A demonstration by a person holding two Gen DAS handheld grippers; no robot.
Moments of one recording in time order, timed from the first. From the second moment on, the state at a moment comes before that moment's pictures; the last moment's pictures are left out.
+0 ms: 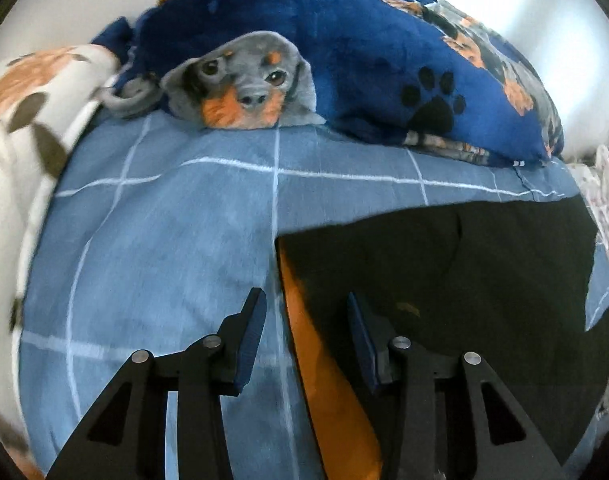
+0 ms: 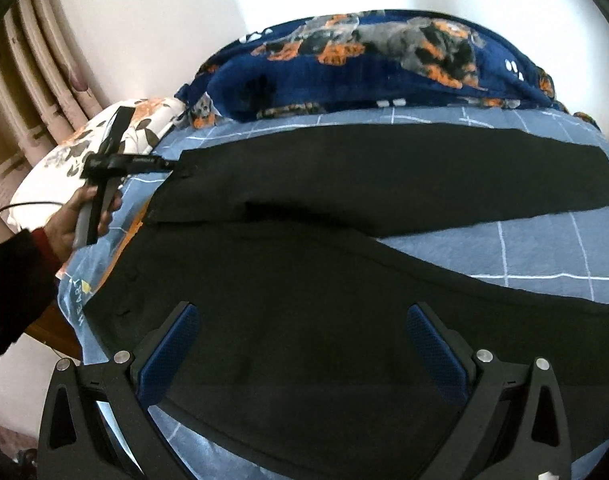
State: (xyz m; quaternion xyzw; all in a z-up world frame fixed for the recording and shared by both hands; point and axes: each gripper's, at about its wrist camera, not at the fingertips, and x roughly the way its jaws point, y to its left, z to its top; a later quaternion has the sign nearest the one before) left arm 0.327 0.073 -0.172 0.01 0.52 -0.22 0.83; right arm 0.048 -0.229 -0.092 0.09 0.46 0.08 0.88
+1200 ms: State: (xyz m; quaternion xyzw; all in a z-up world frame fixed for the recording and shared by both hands) left arm 0.093 0.066 -0.032 -0.07 0.32 -0.26 0.91; right arm 0.220 -0.335 -0.098 0.55 0.40 0.19 0.71
